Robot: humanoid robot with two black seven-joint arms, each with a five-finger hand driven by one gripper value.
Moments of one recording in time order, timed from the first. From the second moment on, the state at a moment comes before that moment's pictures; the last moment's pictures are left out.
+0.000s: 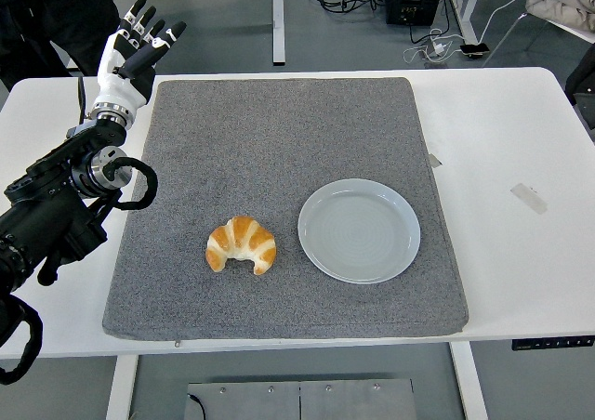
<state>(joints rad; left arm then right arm) -0.99 0.07 -0.61 -0.35 0.00 -0.12 -0.49 -0.10 0.00 0.07 0.16 -0.08 -0.05 0.23</state>
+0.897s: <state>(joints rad) -1.02 0.25 -0.47 -0.52 0.01 -0.11 -0.48 -0.10 0.00 0.07 0.16 -0.08 -0.05 0.23</state>
